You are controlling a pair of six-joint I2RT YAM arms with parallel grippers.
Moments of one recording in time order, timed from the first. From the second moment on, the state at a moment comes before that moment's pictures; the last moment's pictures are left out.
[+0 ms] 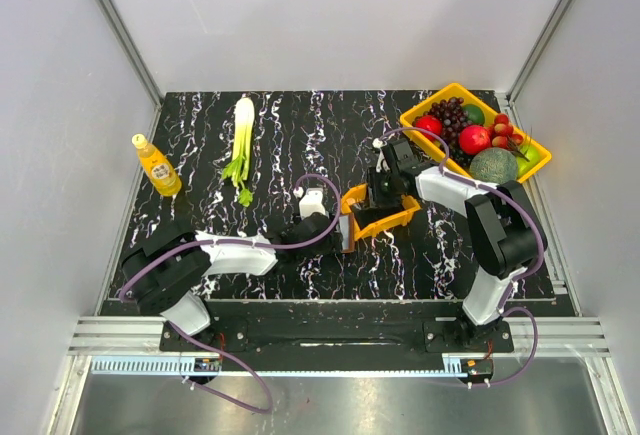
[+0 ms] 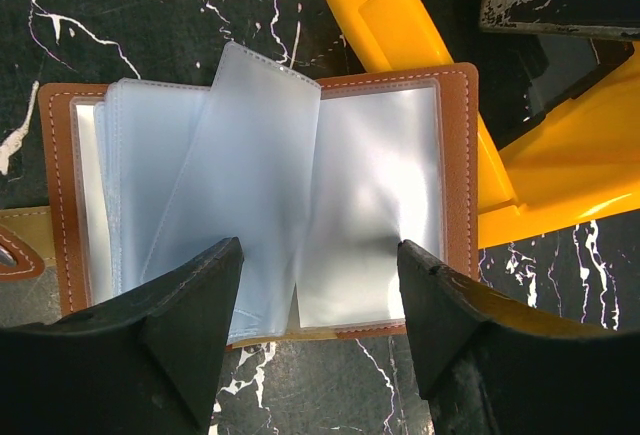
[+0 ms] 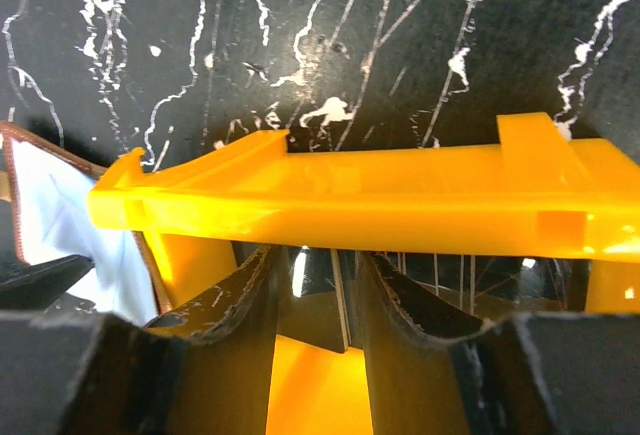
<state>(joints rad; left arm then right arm) -1.00 1.58 0.66 0.19 -0.40 -0.79 0.43 1.78 1.09 -0.32 -0.20 0.32</state>
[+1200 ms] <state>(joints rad) -0.99 1.60 0.67 0.20 -0.37 -0.78 0.43 1.80 1.10 -0.25 -0.30 0.34</state>
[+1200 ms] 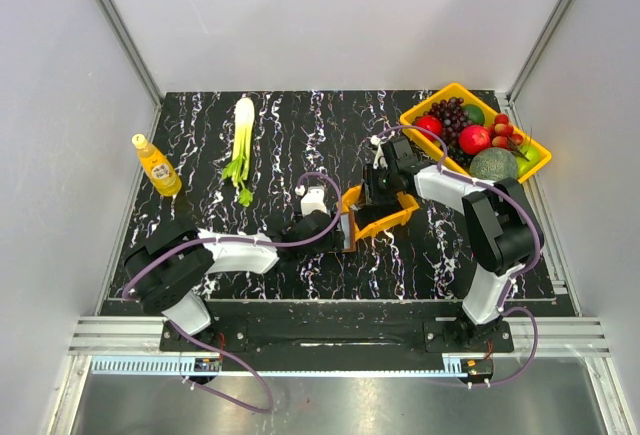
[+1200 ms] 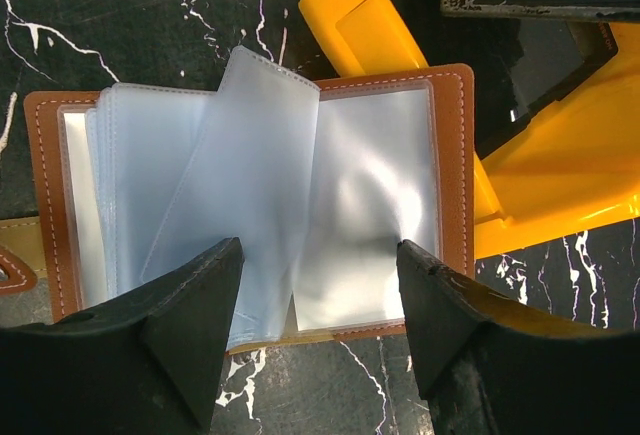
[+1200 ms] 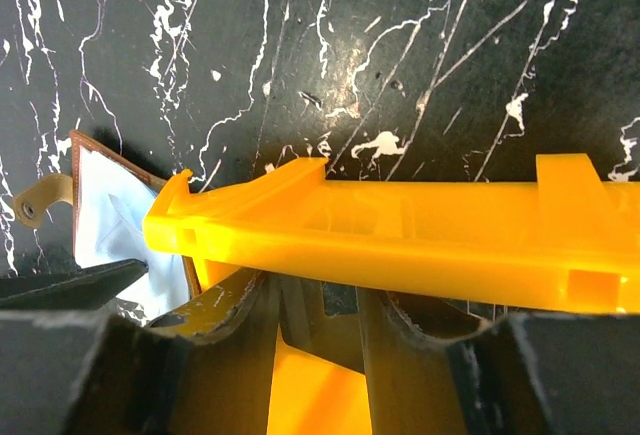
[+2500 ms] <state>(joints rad) -0.97 1.61 0.69 0.20 -0.35 -0.78 0.42 1.78 1.11 -0.25 -0.49 0.34</state>
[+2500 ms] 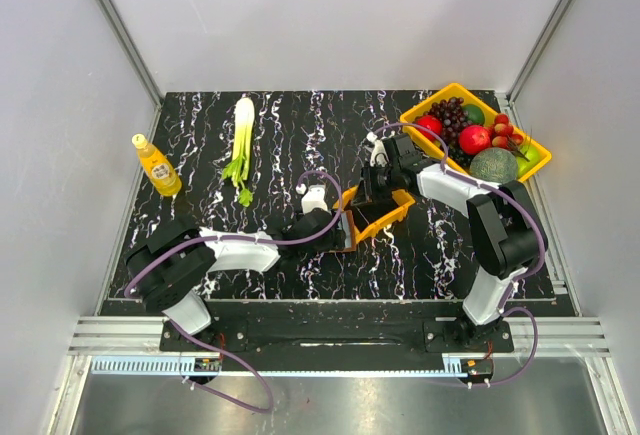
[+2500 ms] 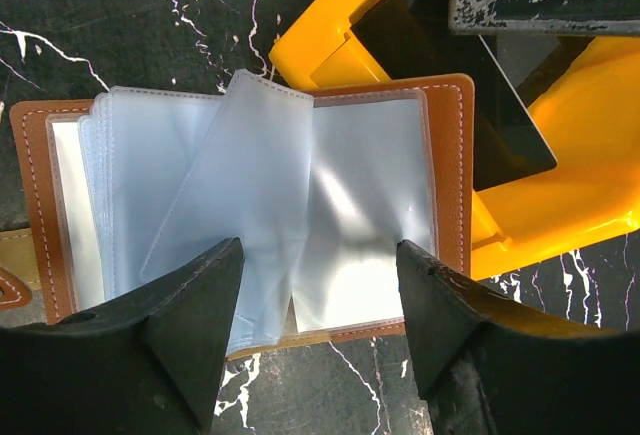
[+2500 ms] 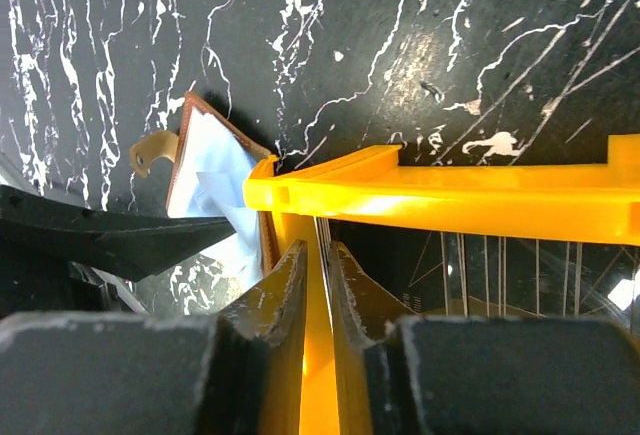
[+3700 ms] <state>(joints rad) -0.97 1.61 0.69 0.20 -0.34 -0.78 0.43 1.77 1.10 -0.32 -0.56 0.32</state>
